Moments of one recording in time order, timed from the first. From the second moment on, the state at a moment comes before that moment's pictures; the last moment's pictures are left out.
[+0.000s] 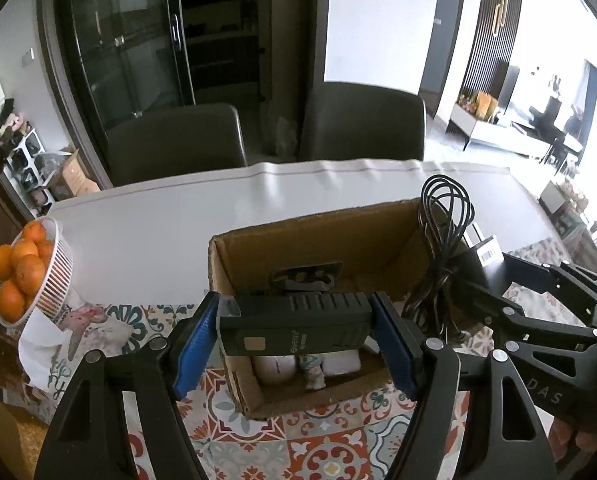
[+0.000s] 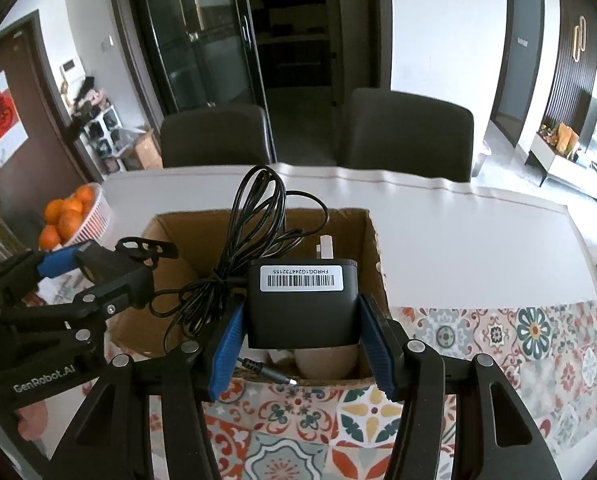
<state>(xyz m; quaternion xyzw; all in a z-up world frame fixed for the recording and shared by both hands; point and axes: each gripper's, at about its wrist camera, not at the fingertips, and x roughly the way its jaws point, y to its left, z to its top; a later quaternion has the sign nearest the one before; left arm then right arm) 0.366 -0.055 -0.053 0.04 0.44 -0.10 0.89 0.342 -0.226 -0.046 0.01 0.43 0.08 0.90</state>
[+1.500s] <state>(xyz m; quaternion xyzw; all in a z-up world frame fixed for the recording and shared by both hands) 0.267 -0.038 0.007 0.06 0.36 0.00 0.93 0.264 -0.239 0.003 0.01 0.38 -0.01 0.92</state>
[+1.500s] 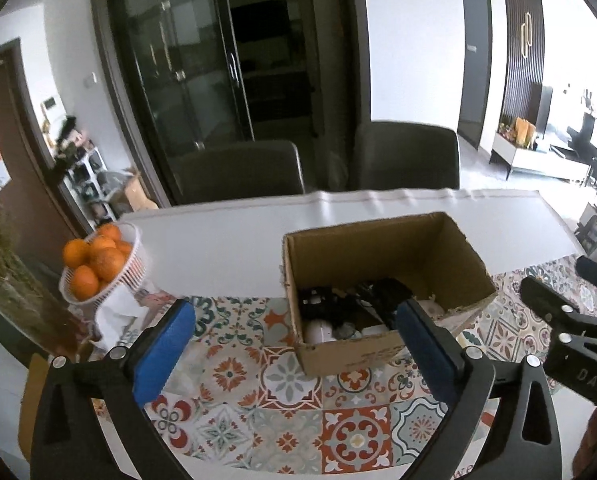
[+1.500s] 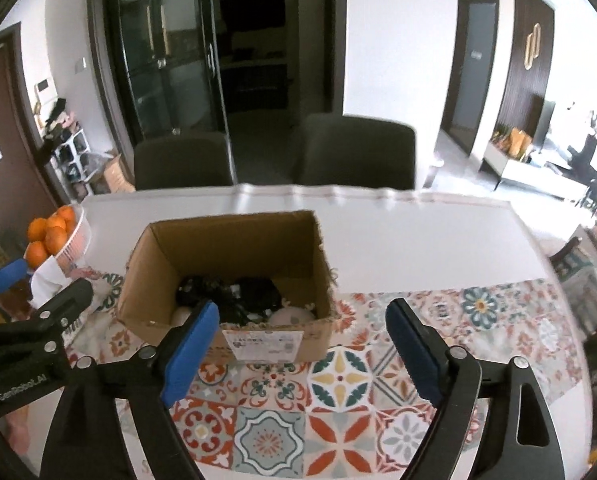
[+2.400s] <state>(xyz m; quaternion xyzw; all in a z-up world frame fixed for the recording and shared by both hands) 0.140 -0.040 0.075 0.05 0.25 -0.01 0.97 0.128 -0.245 0.076 0.02 0.27 -0.04 0.96</state>
